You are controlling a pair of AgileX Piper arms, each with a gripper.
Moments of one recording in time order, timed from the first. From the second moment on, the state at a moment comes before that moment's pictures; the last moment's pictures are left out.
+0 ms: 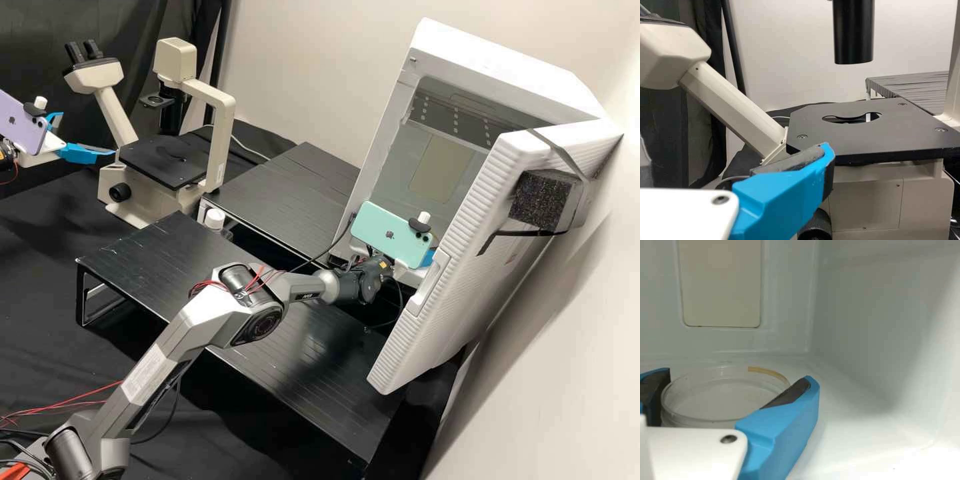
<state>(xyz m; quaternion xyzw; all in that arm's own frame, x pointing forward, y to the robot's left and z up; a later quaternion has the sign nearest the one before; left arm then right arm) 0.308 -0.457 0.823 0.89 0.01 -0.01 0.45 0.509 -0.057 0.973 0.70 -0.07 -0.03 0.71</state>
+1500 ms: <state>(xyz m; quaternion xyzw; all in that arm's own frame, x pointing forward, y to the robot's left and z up) 0.308 -0.457 0.823 0.89 0.01 -0.01 0.45 0.267 0.068 0.897 0.71 0.16 0.11 0.68</state>
